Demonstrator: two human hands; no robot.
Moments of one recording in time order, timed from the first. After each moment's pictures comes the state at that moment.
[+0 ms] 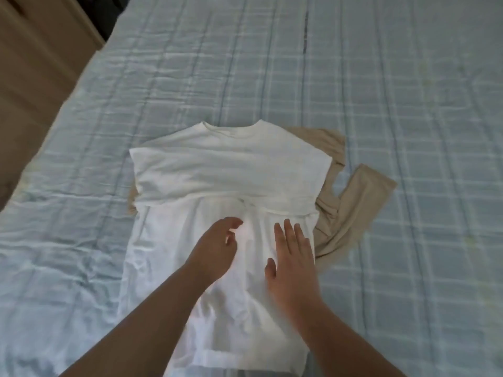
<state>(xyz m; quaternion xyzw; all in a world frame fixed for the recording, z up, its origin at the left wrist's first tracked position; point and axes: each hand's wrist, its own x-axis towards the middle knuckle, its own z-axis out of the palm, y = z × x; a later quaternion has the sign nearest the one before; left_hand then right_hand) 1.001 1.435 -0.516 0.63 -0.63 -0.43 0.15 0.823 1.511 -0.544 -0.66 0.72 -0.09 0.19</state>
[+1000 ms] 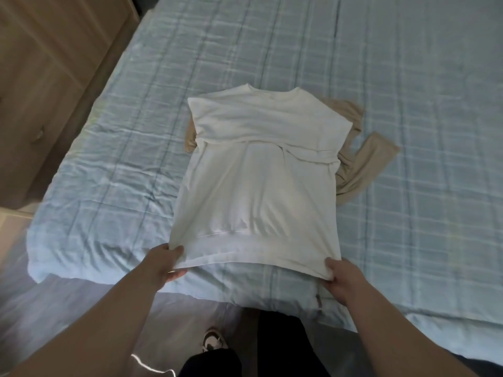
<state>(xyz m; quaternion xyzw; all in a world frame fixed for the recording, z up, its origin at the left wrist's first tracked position) 1.225 1.623 -0.502 0.77 -0.10 -0.59 0.20 0.824 1.672 -0.504 0.07 0.75 -0.34 0.56</state>
